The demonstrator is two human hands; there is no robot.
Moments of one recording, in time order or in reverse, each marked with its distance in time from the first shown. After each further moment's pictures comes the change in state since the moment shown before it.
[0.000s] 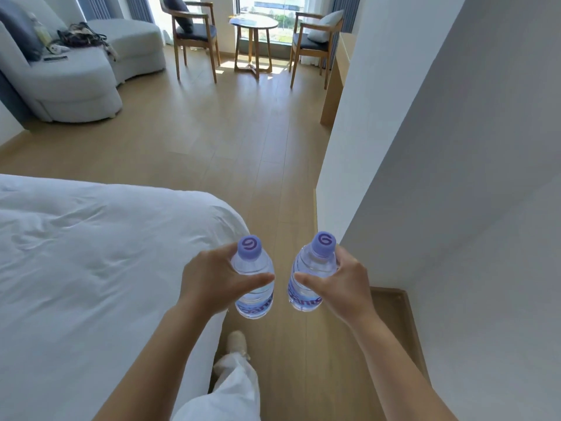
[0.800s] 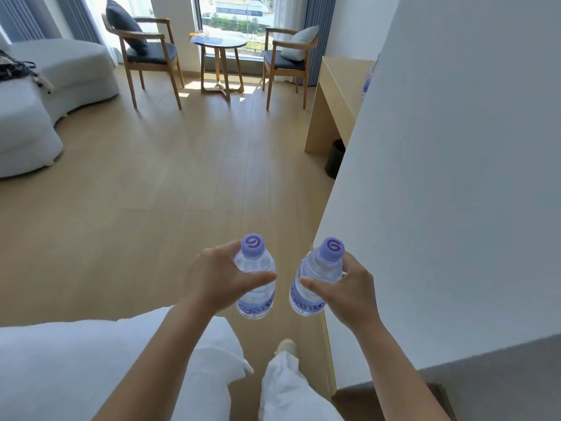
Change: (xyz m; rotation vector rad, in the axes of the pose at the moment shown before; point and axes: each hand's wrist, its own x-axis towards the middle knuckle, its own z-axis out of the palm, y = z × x) left_hand 0.498 -0.044 0.007 -0.074 -0.102 0.038; right_hand 0.461 -0.017 0.060 -0.042 0.171 0.008
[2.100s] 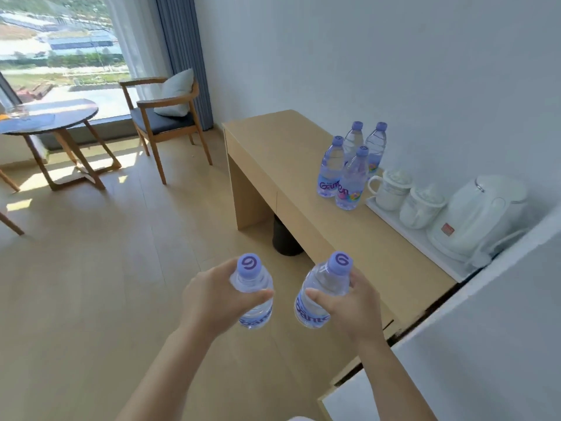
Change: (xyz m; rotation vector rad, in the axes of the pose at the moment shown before) left_hand 0.817 0.063 0.094 -0.108 -0.303 0.213; right_hand 0.721 0.048 0.042 0.135 0.478 0.330
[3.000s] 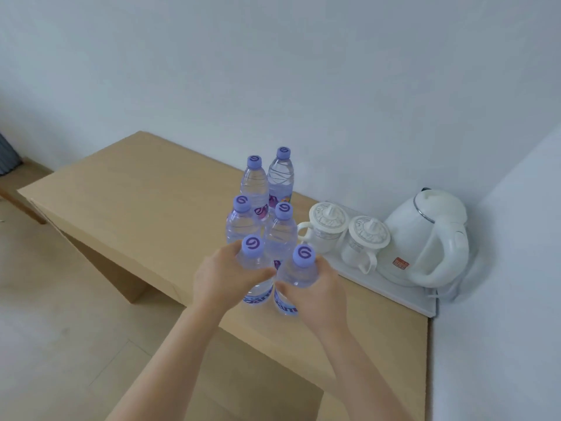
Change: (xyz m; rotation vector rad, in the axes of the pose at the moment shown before) left_hand 0.337 0.123 0.149 0.055 -0.479 0.263; right_hand 0.264 0.002 0.004 -0.096 0.488 0.265
